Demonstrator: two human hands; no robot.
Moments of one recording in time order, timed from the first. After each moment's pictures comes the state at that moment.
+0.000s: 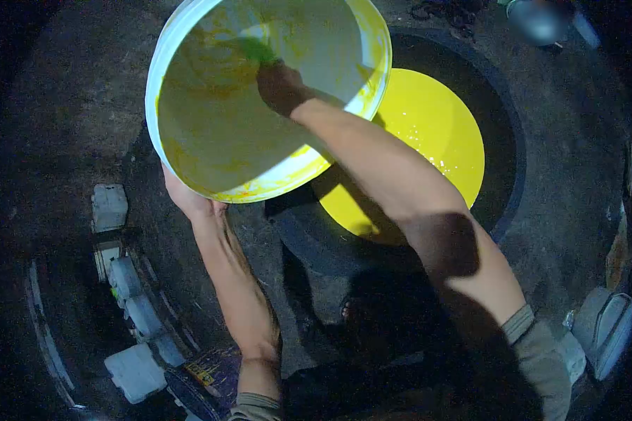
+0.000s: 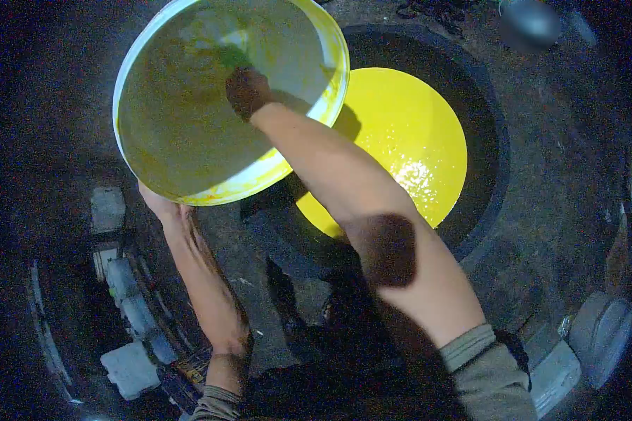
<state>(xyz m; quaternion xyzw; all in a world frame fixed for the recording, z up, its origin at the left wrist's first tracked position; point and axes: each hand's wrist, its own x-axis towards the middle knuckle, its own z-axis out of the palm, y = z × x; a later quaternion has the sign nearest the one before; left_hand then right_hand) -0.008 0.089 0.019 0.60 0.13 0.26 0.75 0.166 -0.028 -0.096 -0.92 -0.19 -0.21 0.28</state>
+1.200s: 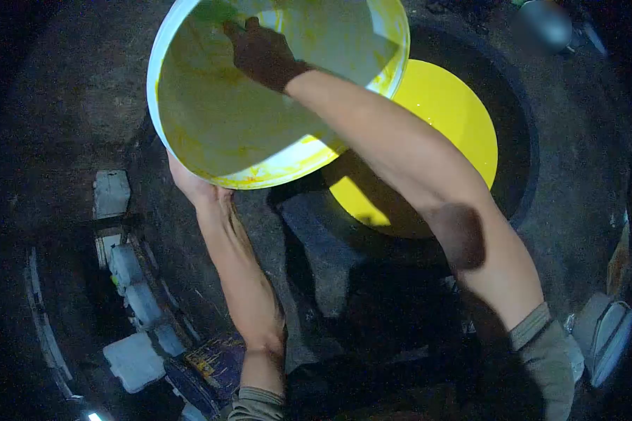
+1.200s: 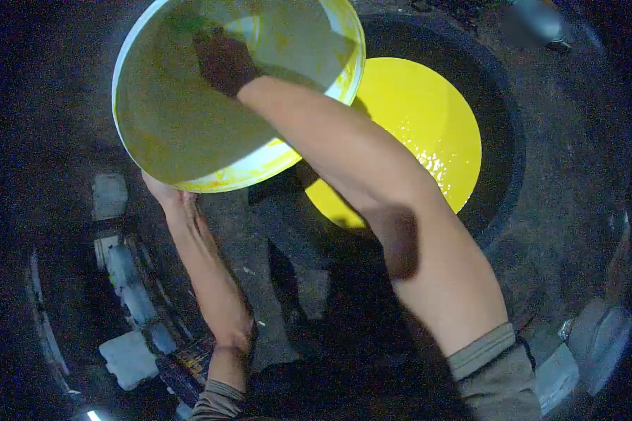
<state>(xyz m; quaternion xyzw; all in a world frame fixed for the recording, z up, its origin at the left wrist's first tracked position) -0.017 0.101 0.012 0.60 0.11 0.25 0.75 0.157 -0.011 -0.039 -0.83 -0.20 -0.32 0.40</state>
